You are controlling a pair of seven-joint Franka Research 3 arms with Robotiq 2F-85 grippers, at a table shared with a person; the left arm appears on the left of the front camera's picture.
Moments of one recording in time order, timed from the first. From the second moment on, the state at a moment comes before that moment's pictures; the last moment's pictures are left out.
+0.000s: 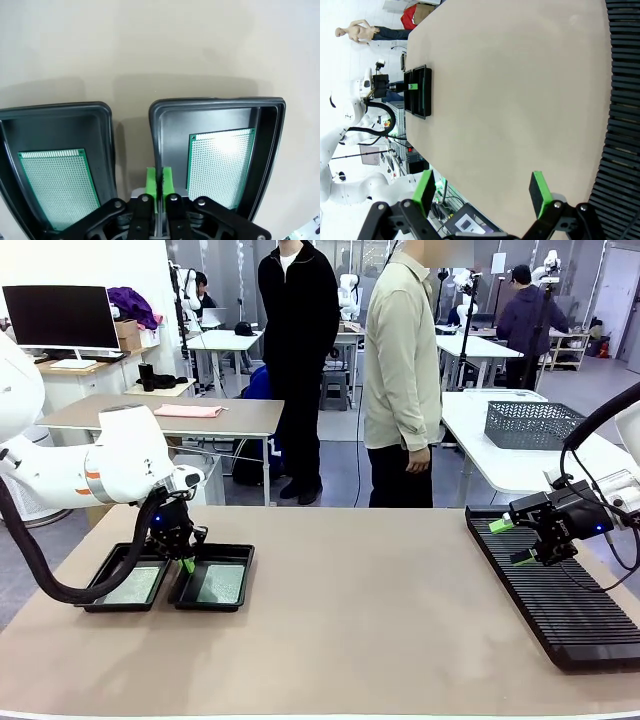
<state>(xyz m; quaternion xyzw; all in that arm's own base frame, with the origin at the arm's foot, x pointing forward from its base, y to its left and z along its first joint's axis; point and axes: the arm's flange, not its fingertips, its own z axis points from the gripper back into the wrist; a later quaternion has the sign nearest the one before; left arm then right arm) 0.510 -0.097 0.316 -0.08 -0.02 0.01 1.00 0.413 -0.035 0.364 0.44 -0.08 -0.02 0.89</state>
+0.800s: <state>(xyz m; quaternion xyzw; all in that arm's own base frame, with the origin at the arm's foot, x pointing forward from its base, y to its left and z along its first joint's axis) 0.511 -0.105 0.322 -0.03 -0.02 0.03 1.00 0.413 -0.035 0.364 0.44 -0.08 -0.02 0.89</state>
